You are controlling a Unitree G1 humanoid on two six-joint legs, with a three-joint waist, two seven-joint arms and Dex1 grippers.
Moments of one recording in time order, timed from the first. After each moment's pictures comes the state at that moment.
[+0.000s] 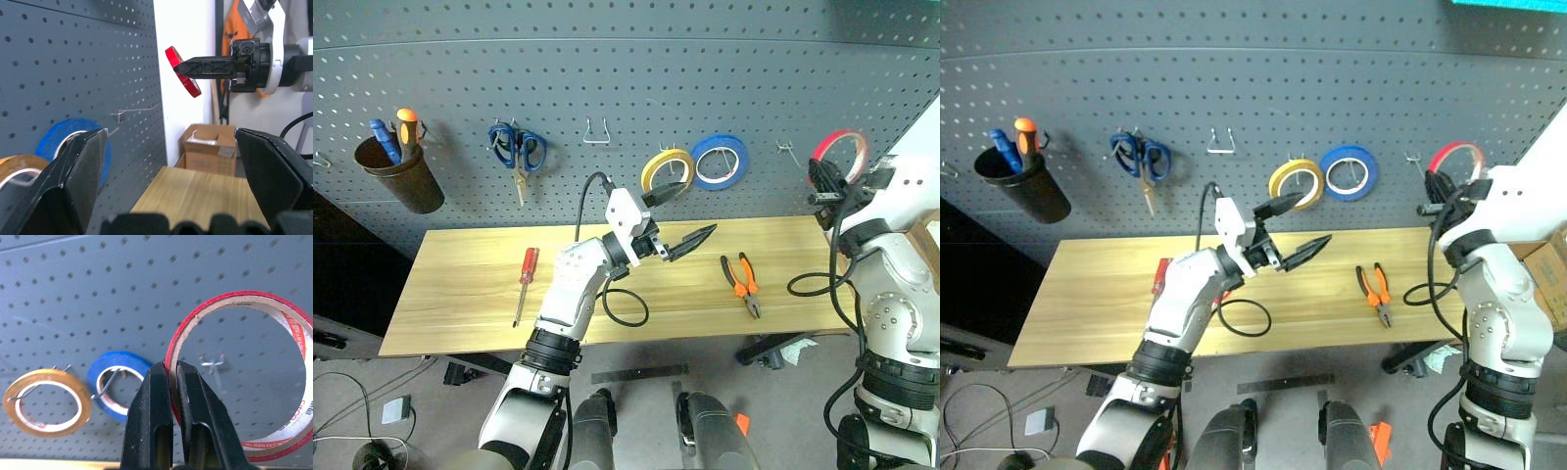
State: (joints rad) left arm -0.57 0.15 -0.14 0.17 -0.25 -0.10 -0.81; right arm -0.43 -0.37 -0.36 -0.25 0.49 0.55 0.24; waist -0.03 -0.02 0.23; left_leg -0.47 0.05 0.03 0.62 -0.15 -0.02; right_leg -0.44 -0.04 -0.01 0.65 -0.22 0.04
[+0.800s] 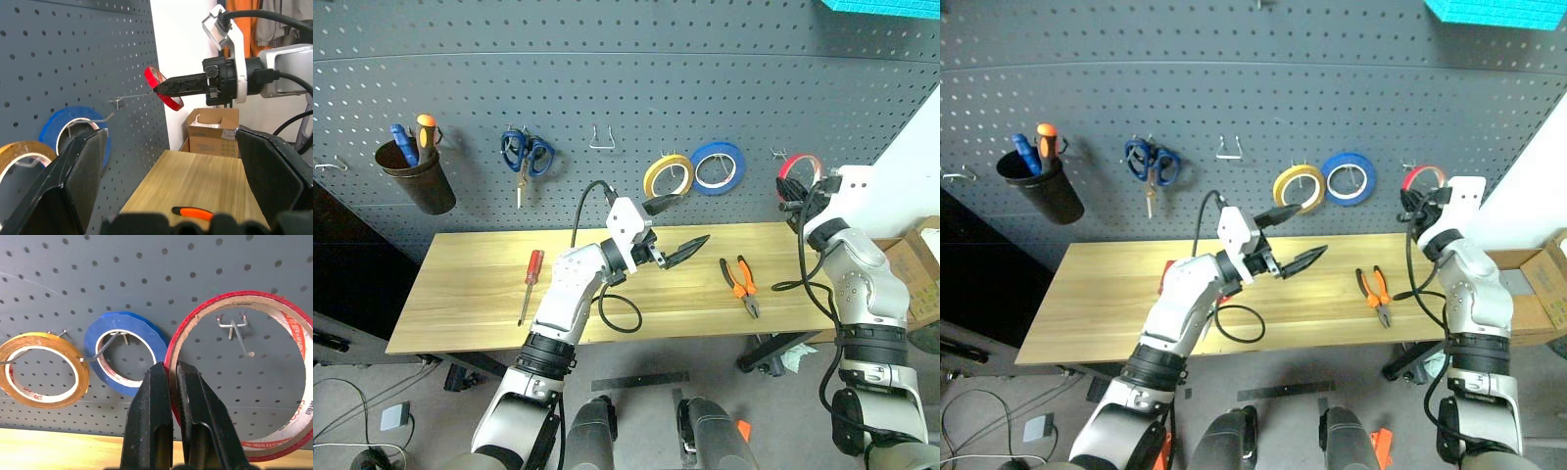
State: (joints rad) left arm -0.55 0.17 -0.16 0.17 -0.22 -0.07 -0.79; right arm -0.58 -0.38 -0.28 0.22 0.40 0.34 0.39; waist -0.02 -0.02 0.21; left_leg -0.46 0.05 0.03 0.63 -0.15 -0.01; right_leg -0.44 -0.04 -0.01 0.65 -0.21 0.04
